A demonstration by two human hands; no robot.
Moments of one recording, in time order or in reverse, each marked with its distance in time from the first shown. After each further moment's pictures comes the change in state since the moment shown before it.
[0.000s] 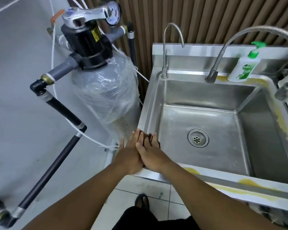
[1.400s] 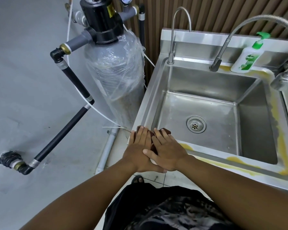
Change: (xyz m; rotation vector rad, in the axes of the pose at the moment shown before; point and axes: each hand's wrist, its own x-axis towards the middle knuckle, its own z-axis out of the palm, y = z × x) left_hand -0.066 0.060 0.047 0.017 0.073 0.008; right_hand -0.083 0.049 -0.005 -0.743 -0.062 -0.190
